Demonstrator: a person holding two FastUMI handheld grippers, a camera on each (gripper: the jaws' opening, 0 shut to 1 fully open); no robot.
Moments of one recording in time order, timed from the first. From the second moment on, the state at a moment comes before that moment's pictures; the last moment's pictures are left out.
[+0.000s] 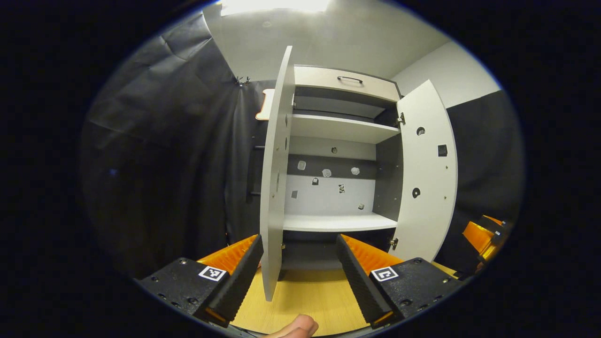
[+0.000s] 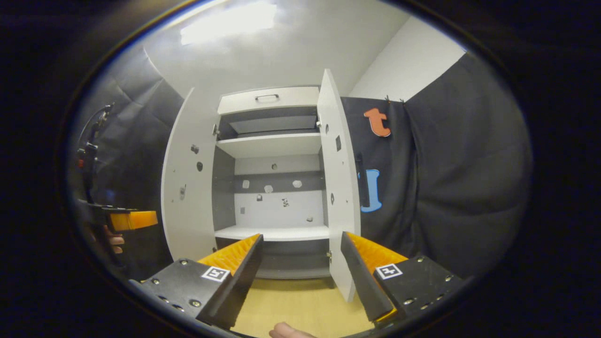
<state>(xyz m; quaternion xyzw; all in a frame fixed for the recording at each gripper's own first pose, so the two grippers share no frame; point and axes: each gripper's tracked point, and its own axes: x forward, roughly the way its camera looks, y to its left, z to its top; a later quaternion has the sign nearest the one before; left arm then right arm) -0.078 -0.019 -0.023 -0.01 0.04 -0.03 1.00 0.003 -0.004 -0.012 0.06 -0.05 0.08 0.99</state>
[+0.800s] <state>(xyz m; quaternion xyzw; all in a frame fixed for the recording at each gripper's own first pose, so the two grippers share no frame) -0.095 -0.043 -0.031 0.01 0.04 -0.04 1.00 -0.025 -0.012 -0.024 0.05 -0.07 0.10 0.99</state>
